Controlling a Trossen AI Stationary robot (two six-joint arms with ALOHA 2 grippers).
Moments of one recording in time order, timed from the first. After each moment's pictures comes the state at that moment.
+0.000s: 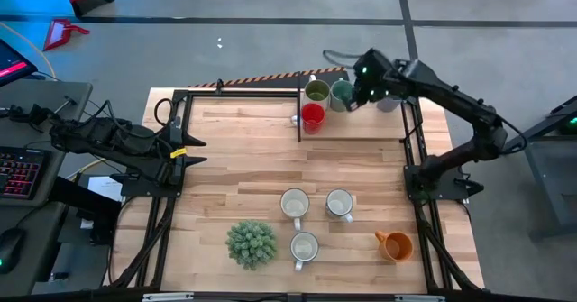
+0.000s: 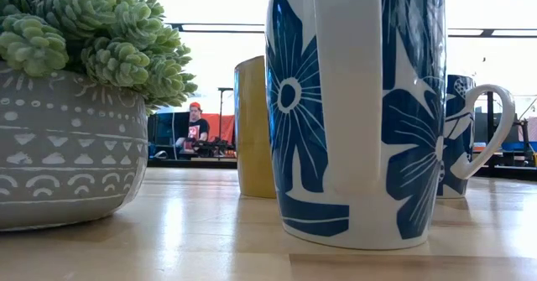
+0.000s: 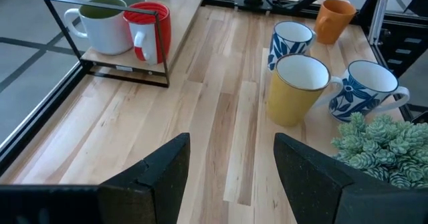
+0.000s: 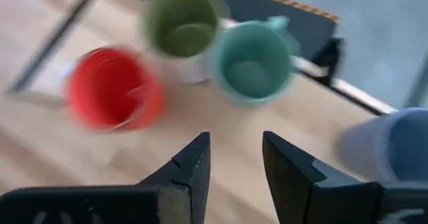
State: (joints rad) left arm -0.26 0.49 0.86 -0.92 -0.37 -0.26; right arm -0.58 1.41 1.51 -1.13 0.17 0.39
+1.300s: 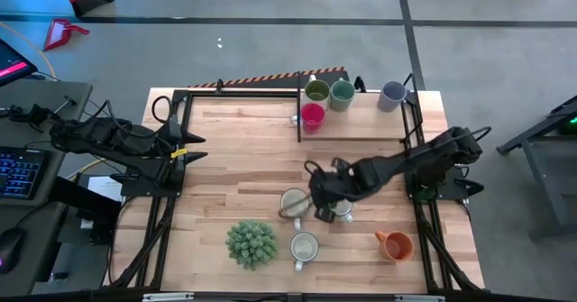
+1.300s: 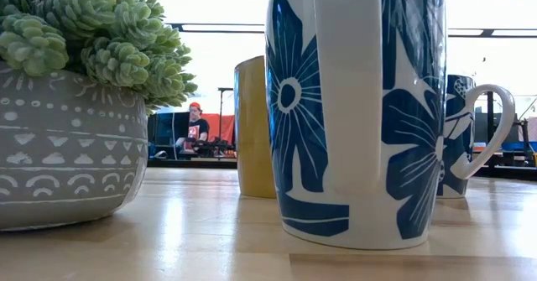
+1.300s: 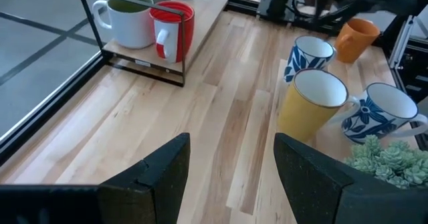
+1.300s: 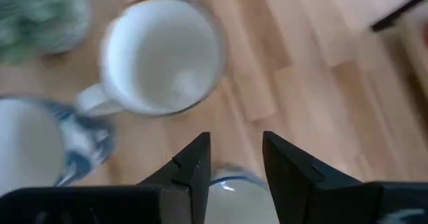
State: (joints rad) left arm -0.26 0.49 0.86 -0.92 -0.44 -0.36; right arm 0.33 1.68 1.51 -1.02 0.26 0.61
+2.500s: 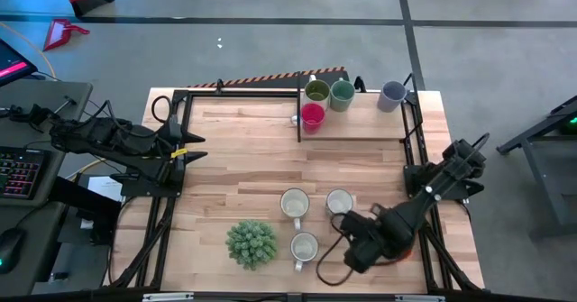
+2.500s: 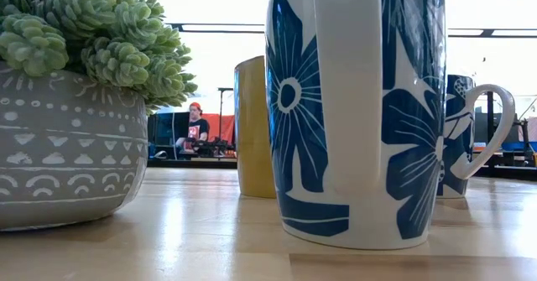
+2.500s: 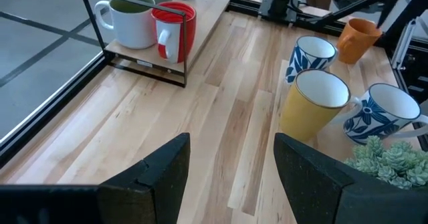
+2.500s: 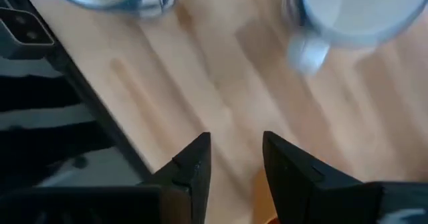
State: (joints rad) left arm -0.26 0.49 0.86 -0.92 -0.45 -0.36; right arm 0.71 1.75 1.62 -1.30 0.09 1.26
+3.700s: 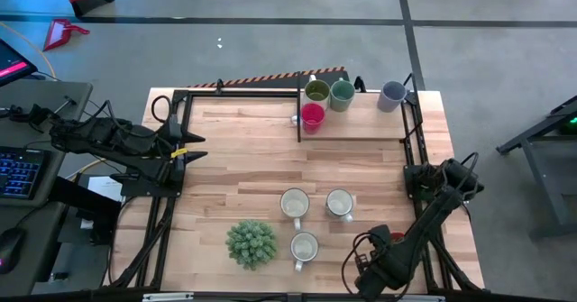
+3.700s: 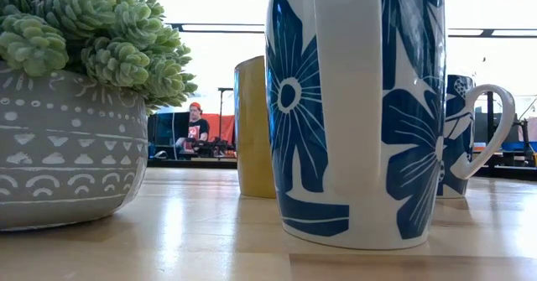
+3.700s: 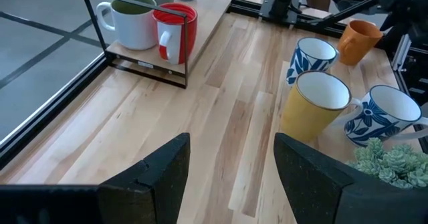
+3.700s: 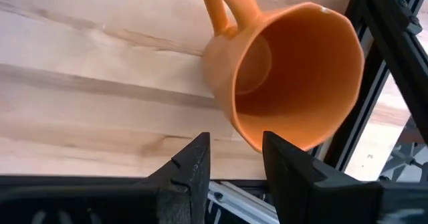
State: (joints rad) left arm -0.26 0.49 0.86 -0.92 -0.46 -0.37; right arm 0.87 1.93 1.62 -1.47 -0.19 2.16
